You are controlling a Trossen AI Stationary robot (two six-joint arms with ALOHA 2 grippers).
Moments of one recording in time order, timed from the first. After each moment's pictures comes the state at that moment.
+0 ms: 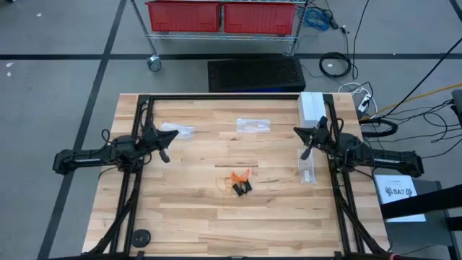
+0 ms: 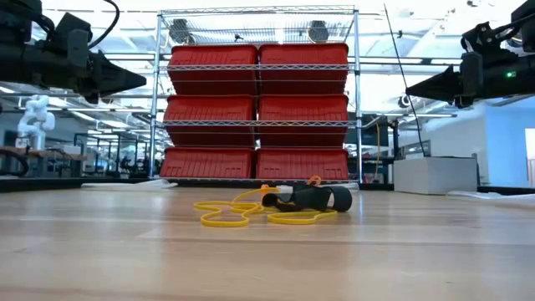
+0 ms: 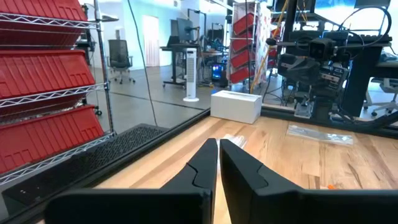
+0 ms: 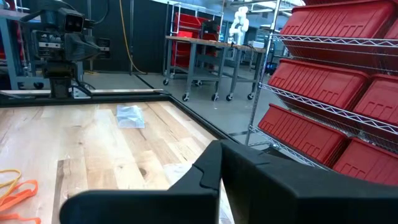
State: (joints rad) left arm 0.07 0.02 0.01 0.06 -0.38 0.01; right arm -0.14 0.05 0.01 0.07 0.39 -0.12
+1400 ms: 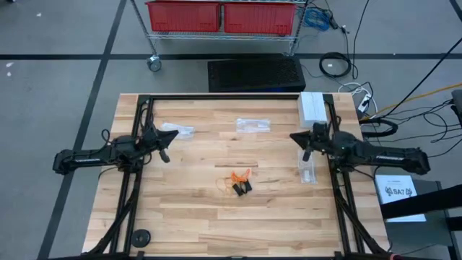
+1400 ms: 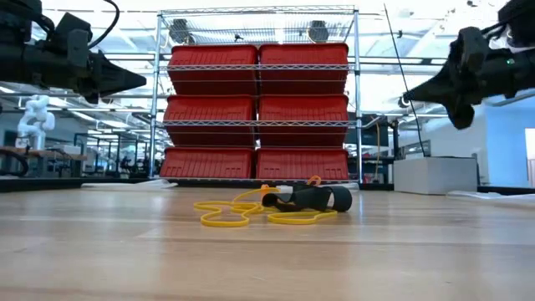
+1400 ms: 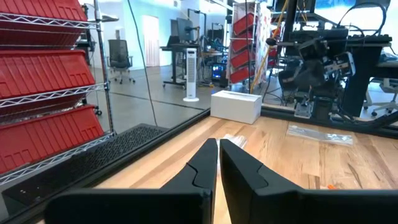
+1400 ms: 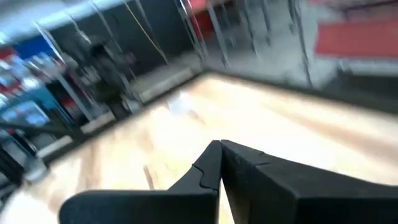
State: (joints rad) left arm 0.07 0.02 0.01 0.06 -0.38 0.01; right arm -0.14 0.21 0.13 -0.11 0.26 0.47
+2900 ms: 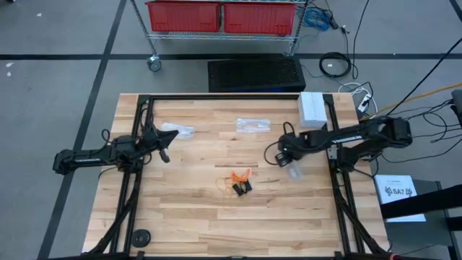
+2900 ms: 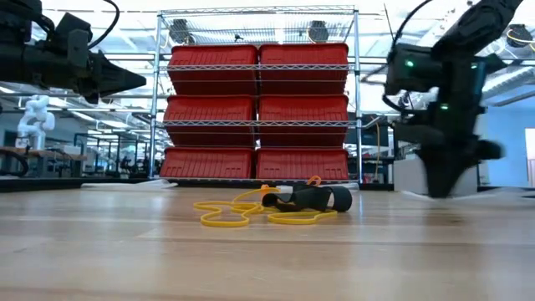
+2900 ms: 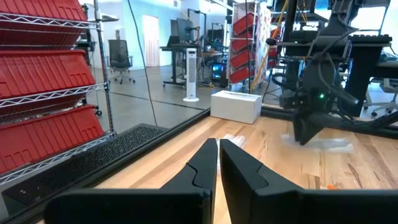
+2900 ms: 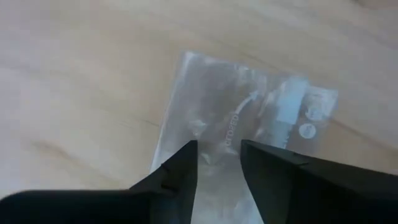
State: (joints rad) left arm 0.07 0.02 0.01 0.06 -0.38 0.01; right arm -0.14 1.36 0.55 -0.49 0.06 0.90
